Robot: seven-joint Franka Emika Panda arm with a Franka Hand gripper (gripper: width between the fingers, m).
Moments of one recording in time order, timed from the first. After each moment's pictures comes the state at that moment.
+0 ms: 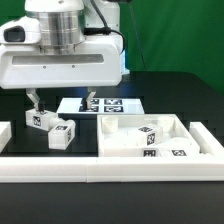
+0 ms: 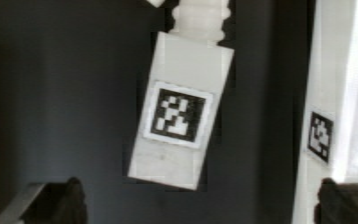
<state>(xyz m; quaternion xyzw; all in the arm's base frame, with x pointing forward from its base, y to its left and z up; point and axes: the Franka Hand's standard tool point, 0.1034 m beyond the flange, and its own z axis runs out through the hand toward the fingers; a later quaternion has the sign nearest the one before) 0.551 -0.102 0.067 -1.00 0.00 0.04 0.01</state>
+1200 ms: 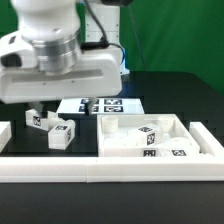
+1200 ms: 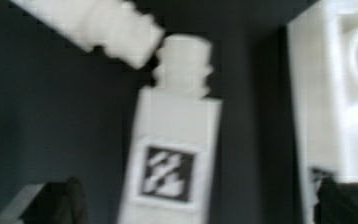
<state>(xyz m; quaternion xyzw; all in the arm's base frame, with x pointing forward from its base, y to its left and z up) 0.551 -0.115 0.043 -0.98 0.01 0.20 0.05</state>
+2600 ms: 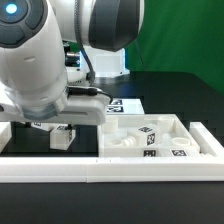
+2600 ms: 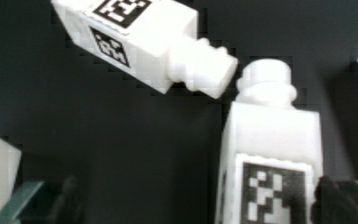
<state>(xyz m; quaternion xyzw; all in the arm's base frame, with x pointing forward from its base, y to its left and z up) 0.543 -0.130 0.029 -0.92 0.03 0.39 0.00</state>
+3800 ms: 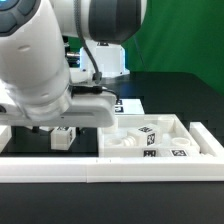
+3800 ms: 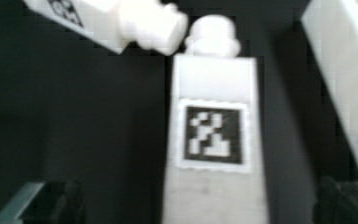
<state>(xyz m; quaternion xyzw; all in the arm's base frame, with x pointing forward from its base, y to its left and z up) 0.559 -0.119 0.023 -0.93 0.04 0.36 0.03</state>
